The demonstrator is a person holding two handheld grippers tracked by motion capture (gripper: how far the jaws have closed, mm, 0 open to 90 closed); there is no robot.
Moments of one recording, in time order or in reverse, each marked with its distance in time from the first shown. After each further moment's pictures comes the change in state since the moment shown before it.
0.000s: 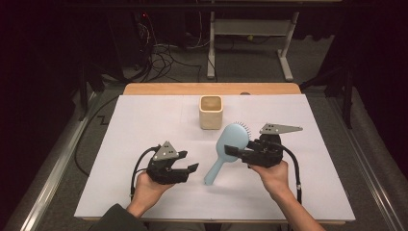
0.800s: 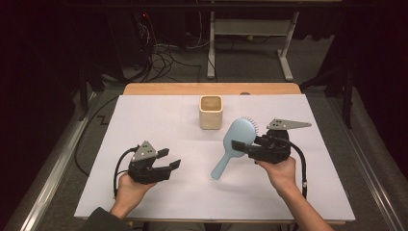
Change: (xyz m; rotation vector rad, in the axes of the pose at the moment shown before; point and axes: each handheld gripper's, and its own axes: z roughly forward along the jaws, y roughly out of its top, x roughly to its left) left arm 0.027 -0.022 -0.032 -0.046 0.080 -0.052; right arm -0.005 0.010 -0.016 -0.002 -0.061 -0.016
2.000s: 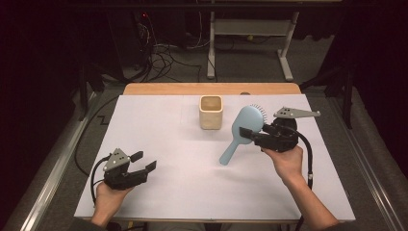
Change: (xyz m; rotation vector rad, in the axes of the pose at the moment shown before) left arm 0.035 -0.048 -0.030 -0.072 0.135 -0.073; right arm -0.012 0.024 -0.011 -0.028 -0.114 -0.031
